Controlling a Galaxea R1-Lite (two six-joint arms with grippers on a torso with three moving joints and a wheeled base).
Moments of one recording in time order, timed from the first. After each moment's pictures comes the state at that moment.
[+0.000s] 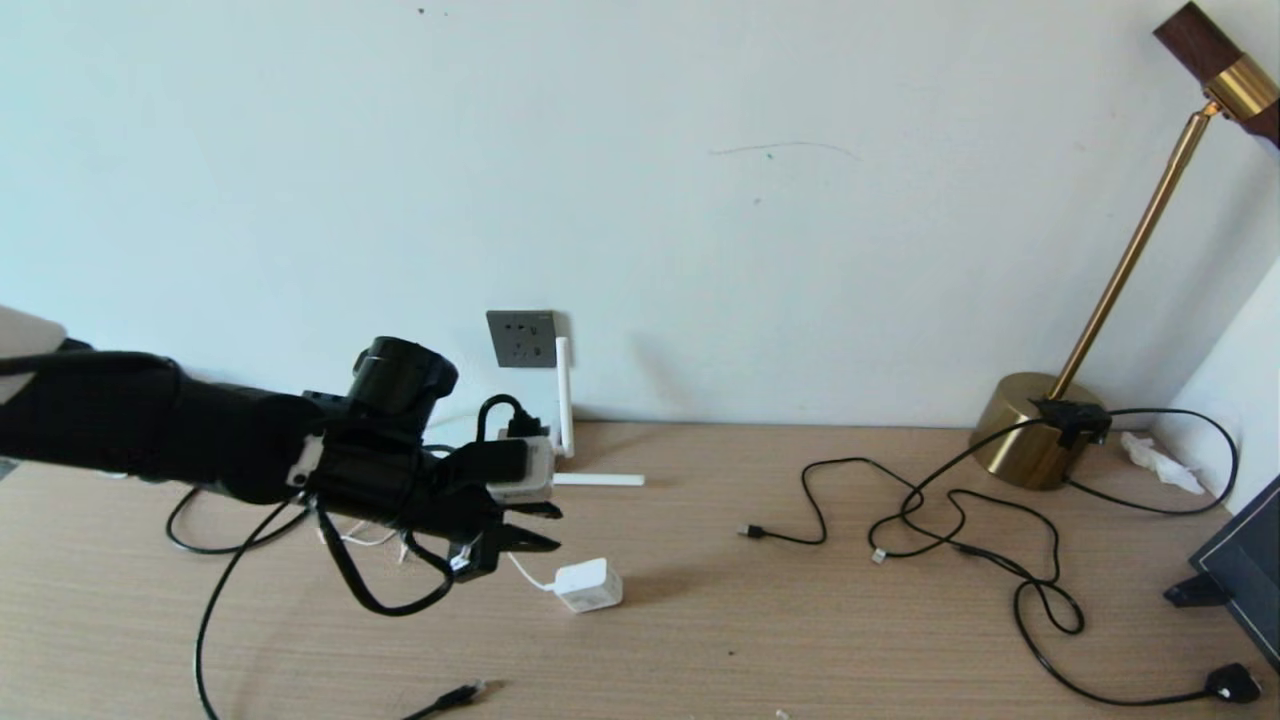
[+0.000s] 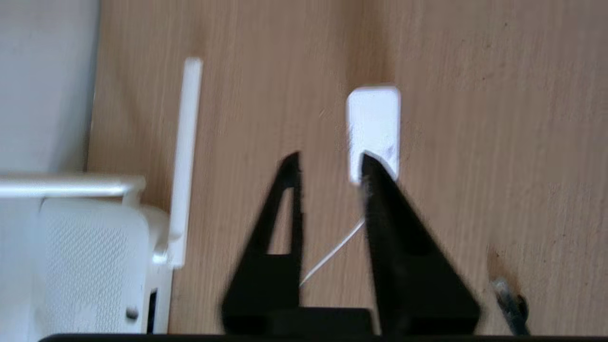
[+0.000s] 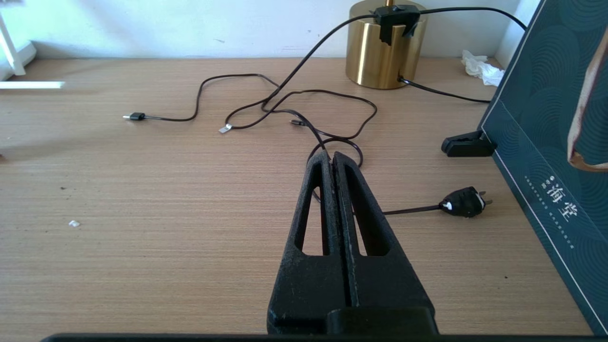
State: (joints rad) left arm -0.31 1.89 -1.11 0.10 -0.50 1.19; right arm 0.00 0.00 0.00 -0.02 -0.03 0.03
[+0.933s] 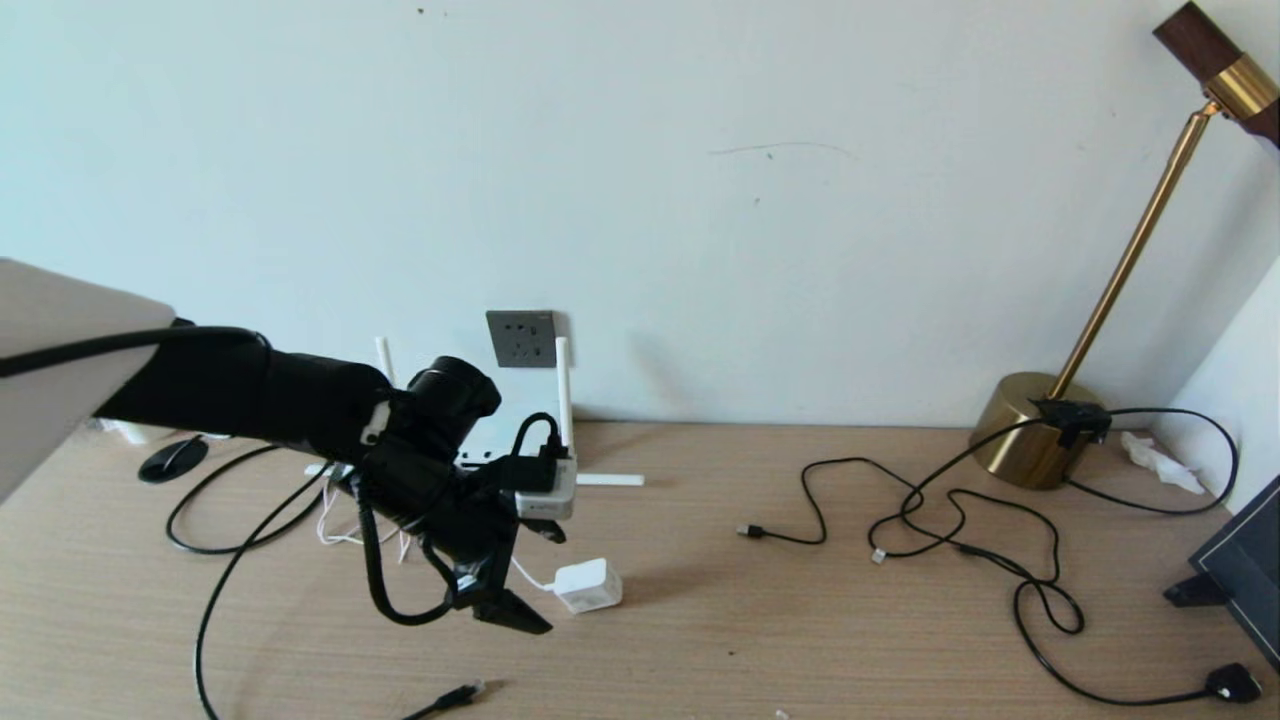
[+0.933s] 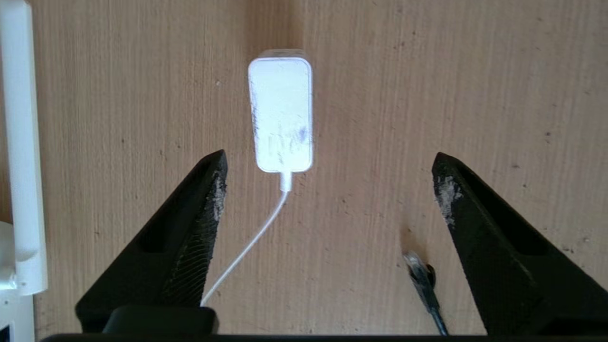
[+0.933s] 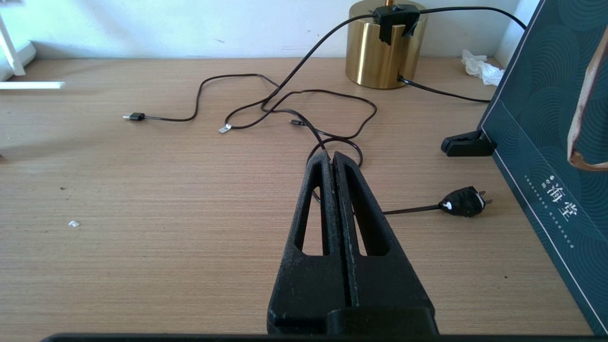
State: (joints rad) left arm -0.34 2.02 -1.33 0.50 -0.49 1.17; right arm 0.00 0.00 0.00 -0.02 -0.03 0.03
